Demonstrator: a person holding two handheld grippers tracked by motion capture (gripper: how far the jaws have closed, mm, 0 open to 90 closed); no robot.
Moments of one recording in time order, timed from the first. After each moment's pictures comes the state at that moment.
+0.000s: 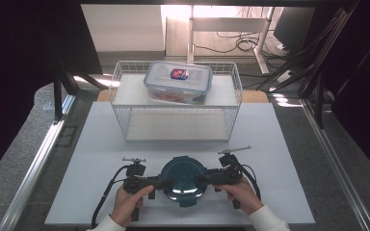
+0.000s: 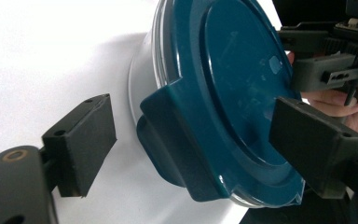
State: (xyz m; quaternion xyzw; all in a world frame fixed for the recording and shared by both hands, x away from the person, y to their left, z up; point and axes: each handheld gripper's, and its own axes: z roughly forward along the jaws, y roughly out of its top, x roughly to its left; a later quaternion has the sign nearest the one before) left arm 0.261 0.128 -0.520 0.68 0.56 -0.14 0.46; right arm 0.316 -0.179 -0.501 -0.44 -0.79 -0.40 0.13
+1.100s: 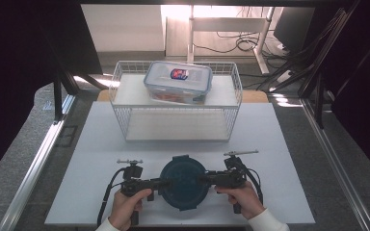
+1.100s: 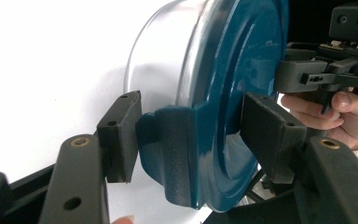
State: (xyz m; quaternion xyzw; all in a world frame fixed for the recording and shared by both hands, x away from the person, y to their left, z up) left arm 0.246 0.129 -0.501 0.66 0.56 -0.14 0.48; right arm 0.300 -0.188 -0.485 -0.45 -0.76 -0.45 0.14
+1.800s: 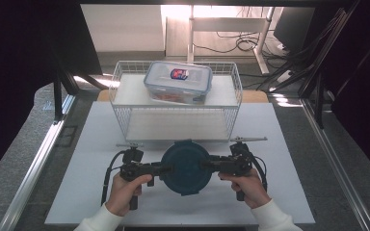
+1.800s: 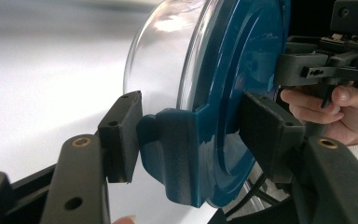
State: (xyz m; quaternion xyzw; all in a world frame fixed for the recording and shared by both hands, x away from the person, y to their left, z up) left arm 0.273 0.129 -0.443 0.69 0.52 -0.11 0.50; right arm 0.315 -0.191 -0.434 -0.43 -0.75 -0.49 0.09
